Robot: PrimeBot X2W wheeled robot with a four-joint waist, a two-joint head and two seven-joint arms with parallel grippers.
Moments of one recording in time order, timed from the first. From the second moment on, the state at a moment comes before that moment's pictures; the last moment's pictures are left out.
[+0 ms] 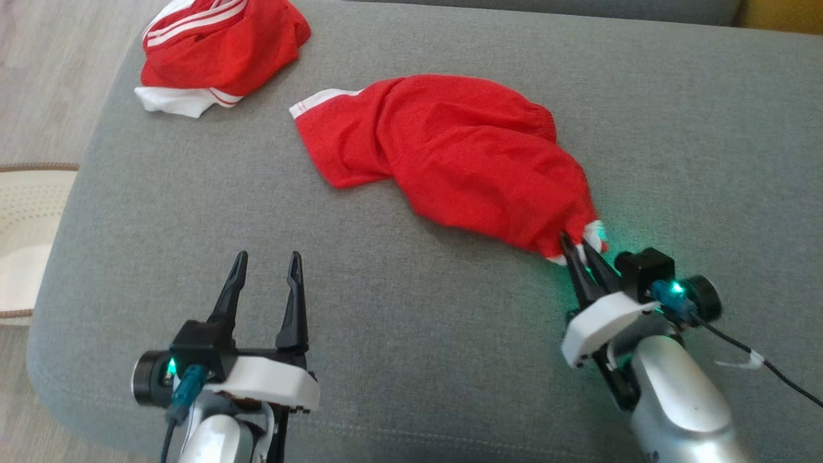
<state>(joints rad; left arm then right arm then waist) -0.03 0.05 -0.28 0.12 -0.16 0.13 -0.25 -0.37 -0.05 0.18 0.72 -0.01 0.13 -0.20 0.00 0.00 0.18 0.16</state>
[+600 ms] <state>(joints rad) -0.03 0.05 -0.25 0.11 -0.16 0.13 -0.25 -0.42 -0.06 0.58 0.24 0.30 0.13 -0.25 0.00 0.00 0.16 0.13</state>
